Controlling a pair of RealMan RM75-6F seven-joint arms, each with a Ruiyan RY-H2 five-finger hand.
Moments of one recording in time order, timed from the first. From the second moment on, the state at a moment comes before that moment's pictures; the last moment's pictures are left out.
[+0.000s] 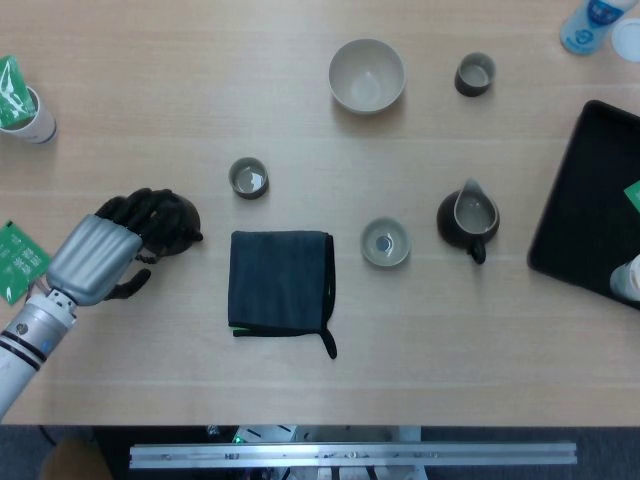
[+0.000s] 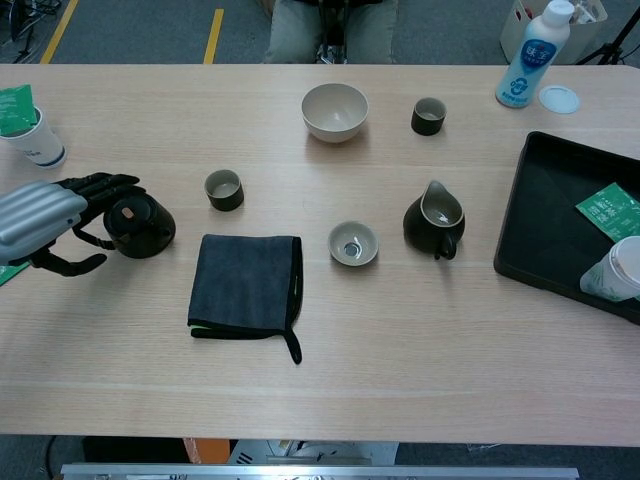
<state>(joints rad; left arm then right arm) -0.41 -1.36 0.07 -1.33 1.66 1.09 -0.02 0.11 -1.04 0.11 -1.67 -1.52 1.52 -0.02</state>
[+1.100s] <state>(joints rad) -0.56 -1.39 0.00 -1.29 1.59 1.00 -0.09 0.09 -1.07 0.11 -1.60 -1.53 1.56 0.06</state>
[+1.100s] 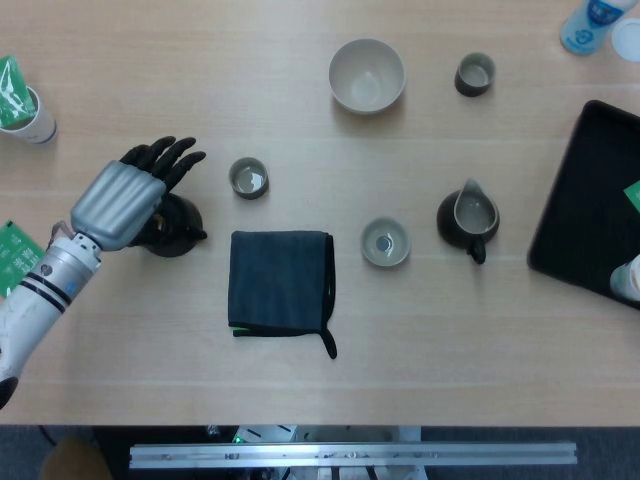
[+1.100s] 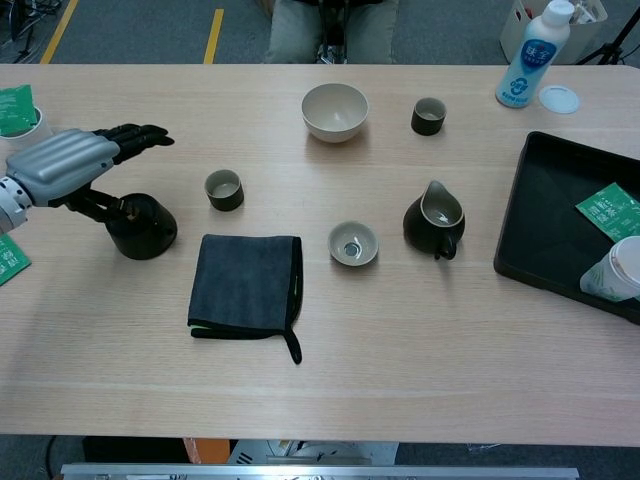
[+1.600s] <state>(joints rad) -0.61 -1.38 0.00 -1.30 1.55 0.94 0.01 0.08 -1.08 0.10 -1.56 -1.52 1.56 0.10</state>
